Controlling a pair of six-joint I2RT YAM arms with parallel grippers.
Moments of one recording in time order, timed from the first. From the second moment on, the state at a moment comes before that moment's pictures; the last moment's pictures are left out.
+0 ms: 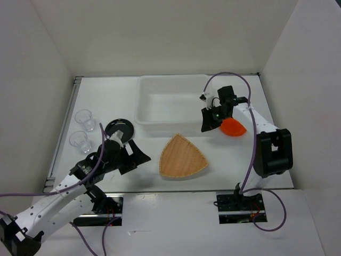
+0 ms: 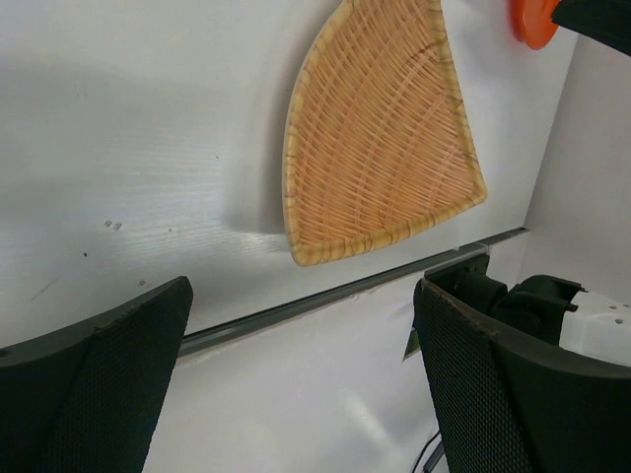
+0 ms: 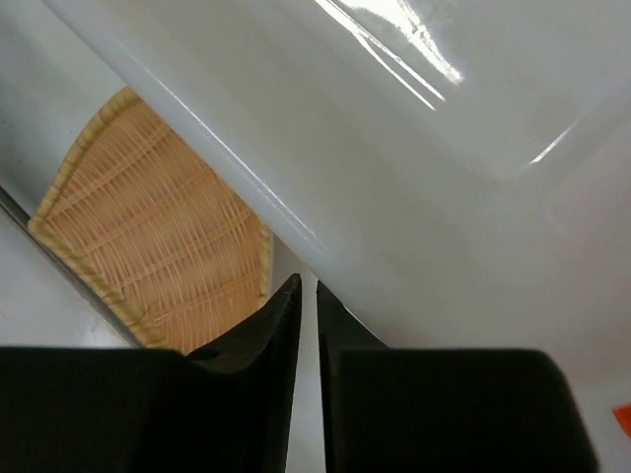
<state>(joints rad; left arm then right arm) -0.64 0.63 0.50 -0.53 0.09 -1.08 0.19 1.62 1.22 -0.75 -0.55 -0.25</state>
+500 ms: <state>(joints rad) -0.64 0.61 0.55 -0.57 0.09 -1.08 0.19 1.74 1.29 -0.68 -0.62 -0.19</state>
